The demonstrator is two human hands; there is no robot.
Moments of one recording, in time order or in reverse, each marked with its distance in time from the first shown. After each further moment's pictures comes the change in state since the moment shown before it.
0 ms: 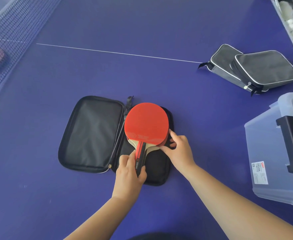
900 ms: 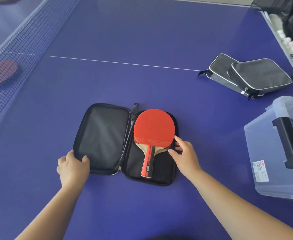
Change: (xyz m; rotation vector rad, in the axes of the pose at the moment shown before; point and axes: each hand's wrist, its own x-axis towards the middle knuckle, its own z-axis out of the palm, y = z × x) left_hand 0.046 -0.093 -0.128 0.070 0.263 -0.621; right_hand -0.022 -0.010 0.000 0.077 0.013 0.064
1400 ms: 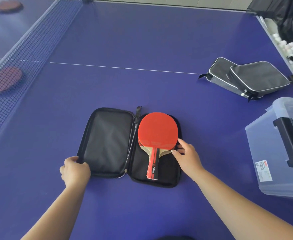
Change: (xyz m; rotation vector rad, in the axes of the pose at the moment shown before) left_hand 0.012 -0.001 -0.009 -0.195 -0.020 -0.169; right_hand 0.000 -0.013 0.003 0.004 -0.017 0.068
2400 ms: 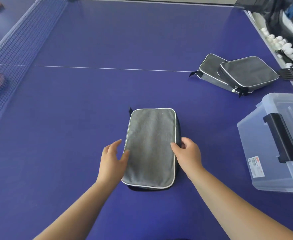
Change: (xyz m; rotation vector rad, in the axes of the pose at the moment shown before) left_hand -0.078 0.057 0.057 0.027 -0.390 0.557; right_hand -0.016 -0.038 -0.025 0.184 0.198 0.136
